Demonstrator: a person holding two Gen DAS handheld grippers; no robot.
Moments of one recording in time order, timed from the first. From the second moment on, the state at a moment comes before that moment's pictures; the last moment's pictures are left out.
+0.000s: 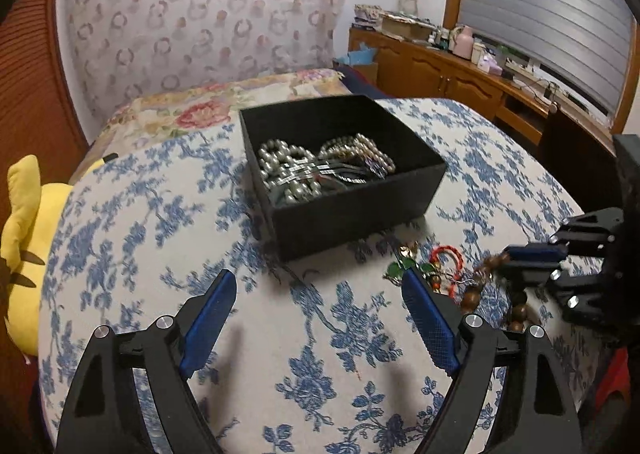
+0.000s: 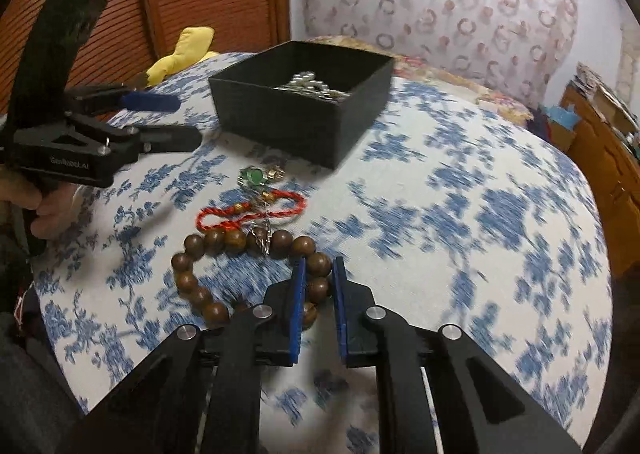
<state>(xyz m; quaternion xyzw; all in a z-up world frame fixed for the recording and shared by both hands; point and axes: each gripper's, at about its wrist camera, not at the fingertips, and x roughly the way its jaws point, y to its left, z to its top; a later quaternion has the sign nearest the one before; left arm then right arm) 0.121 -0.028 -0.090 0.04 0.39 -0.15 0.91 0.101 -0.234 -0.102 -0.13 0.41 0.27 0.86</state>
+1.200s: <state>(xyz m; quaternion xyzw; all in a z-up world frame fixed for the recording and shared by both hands) 0.148 -0.100 -0.104 0.08 0.44 -0.18 0.88 0.078 -0.271 -0.113 -0.09 0.38 0.27 0.88</state>
